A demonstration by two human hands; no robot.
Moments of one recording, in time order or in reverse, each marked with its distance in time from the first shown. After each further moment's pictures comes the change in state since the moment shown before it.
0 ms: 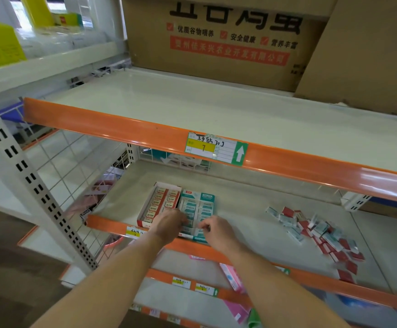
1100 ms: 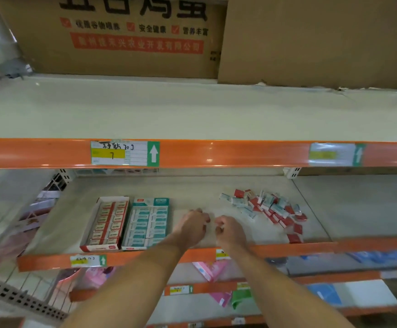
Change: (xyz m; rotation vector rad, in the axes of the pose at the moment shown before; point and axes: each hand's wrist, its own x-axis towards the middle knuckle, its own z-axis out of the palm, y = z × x) left_hand 0.059 0.164 0.051 0.035 -0.177 0.265; right_hand -0.056 0.123 -0.037 0.184 0.309 0.443
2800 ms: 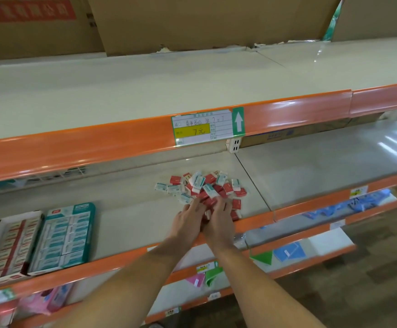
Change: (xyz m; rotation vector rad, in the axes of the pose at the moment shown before) left_hand 0.060 0.160 0.089 -0.148 0.086 0.171; right_hand 0.001 0.126 -0.070 0.066 0.364 0.149
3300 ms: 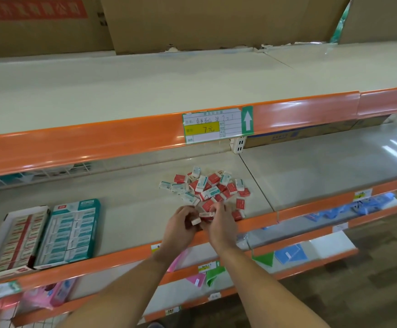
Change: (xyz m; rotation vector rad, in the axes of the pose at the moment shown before) left_hand -0.024 -0.029 0.004 -0.372 0.134 -0.226; right_hand -0.005 -0.002 -0.004 -0.023 -0.148 0.007
